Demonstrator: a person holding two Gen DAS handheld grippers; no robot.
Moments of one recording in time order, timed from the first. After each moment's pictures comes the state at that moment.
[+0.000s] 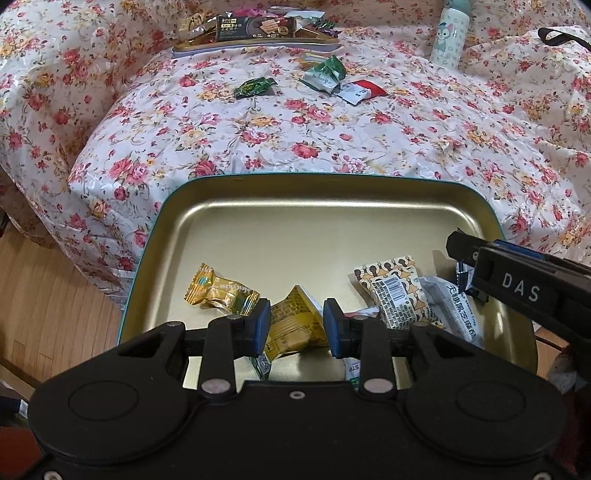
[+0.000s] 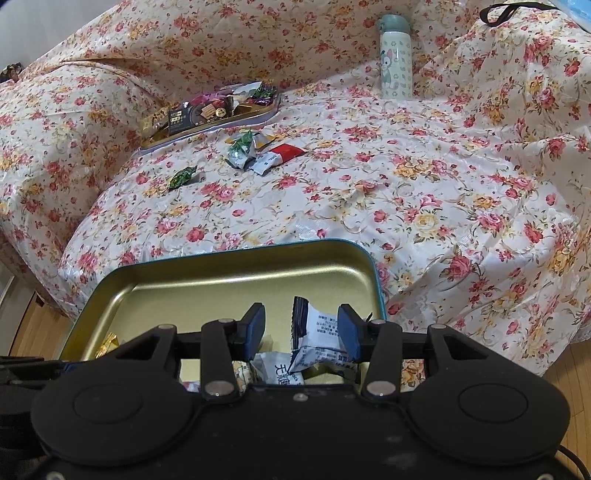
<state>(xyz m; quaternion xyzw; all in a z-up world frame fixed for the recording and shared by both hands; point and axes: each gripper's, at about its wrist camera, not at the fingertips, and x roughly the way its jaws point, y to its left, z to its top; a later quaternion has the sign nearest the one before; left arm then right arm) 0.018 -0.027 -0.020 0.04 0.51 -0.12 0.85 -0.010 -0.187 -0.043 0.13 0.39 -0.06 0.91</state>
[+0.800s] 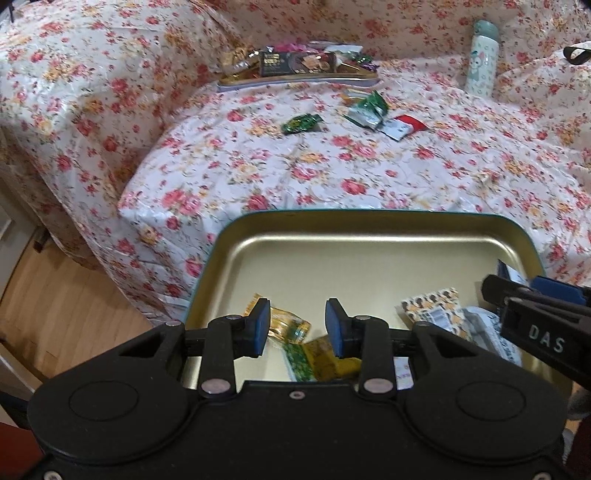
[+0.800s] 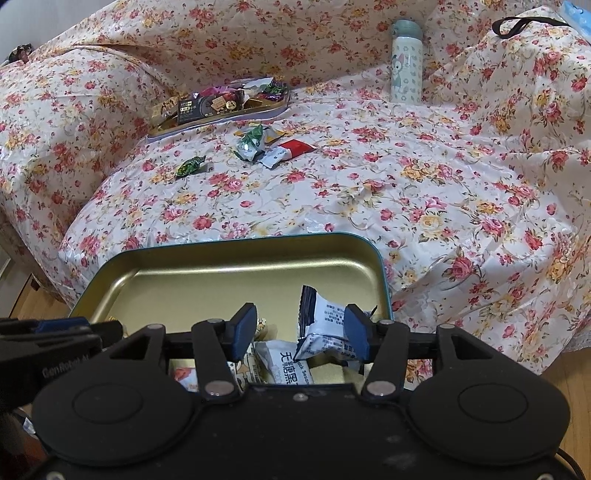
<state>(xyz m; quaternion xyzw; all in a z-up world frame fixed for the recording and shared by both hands) 0.017 -0.016 -0.012 0.07 0.45 -0.05 0.89 -0.016 -0.179 -0.043 0.10 0.39 -0.06 0.91</state>
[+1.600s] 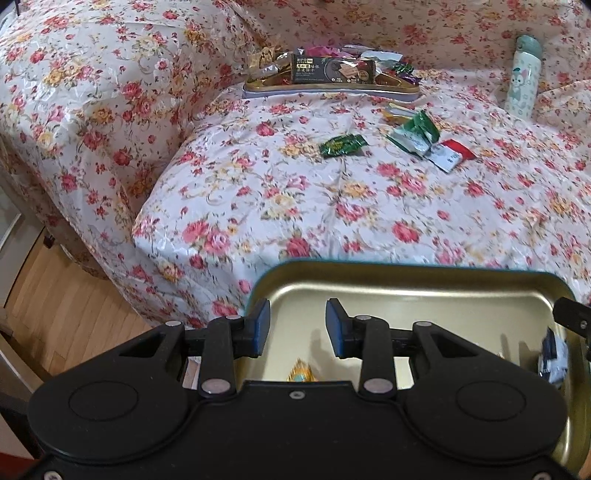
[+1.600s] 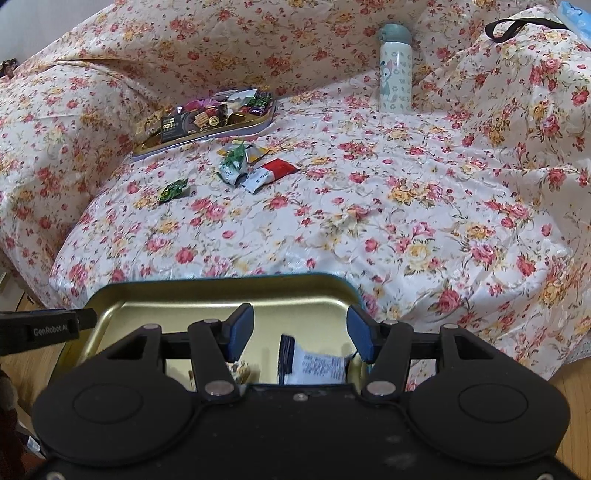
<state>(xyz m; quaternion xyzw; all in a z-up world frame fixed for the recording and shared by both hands) 0.079 0.004 -0.010 0.06 0.46 -0.03 0.88 0.017 -0.201 -0.026 0.12 0.40 -0.07 0.91</state>
